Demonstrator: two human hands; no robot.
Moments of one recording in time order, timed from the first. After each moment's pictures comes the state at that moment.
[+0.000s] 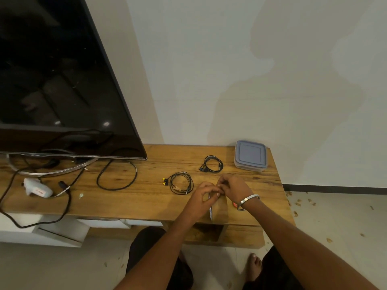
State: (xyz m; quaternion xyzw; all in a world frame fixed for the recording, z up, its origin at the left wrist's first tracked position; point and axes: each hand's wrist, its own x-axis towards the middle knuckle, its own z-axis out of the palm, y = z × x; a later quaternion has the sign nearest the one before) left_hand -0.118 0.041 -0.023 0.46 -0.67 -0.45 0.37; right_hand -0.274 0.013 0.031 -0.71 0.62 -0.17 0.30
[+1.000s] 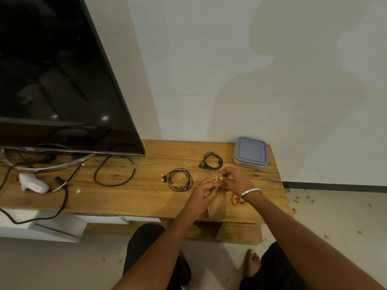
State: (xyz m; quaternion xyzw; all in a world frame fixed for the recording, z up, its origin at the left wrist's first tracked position) left_hand -0.126 0.035 -0.023 0.45 -0.66 -0.46 0.39; right_hand -0.282 0.003 0.032 -0.67 0.63 -0.20 0.33
